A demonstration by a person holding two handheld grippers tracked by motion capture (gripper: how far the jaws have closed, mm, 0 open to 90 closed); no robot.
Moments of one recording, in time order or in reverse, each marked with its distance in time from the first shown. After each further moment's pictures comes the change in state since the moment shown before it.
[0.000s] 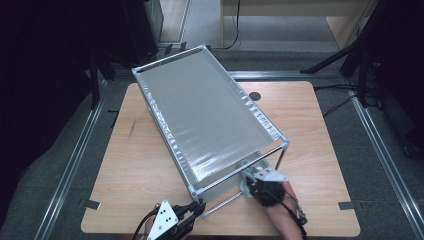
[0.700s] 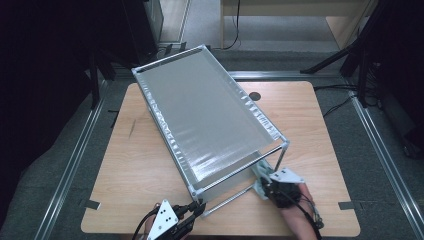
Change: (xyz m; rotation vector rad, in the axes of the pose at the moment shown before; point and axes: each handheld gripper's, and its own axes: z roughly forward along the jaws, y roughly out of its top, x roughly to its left) left arm 0.001 0.000 0.000 0.003 -0.009 0.009; right arm -0.036 -0.008 -0.027 0.018 -0.073 0.015
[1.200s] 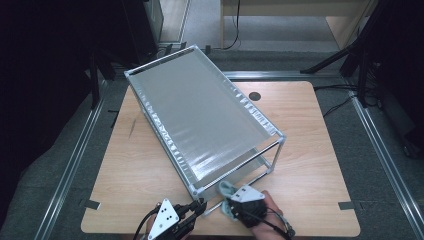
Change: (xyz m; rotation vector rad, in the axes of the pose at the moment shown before) left arm 0.000 0.000 0.003 -0.004 -0.002 -0.028; right arm 0.099 0.001 0.002 0.050 0.214 -0.188
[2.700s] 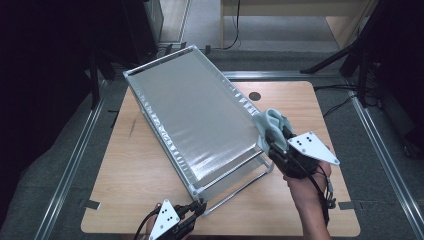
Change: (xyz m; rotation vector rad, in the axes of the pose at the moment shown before) left arm -0.001 -0.003 0.000 0.008 0.016 0.015; right arm -0.096 0.094 -0.113 -0.512 -0.350 0.169
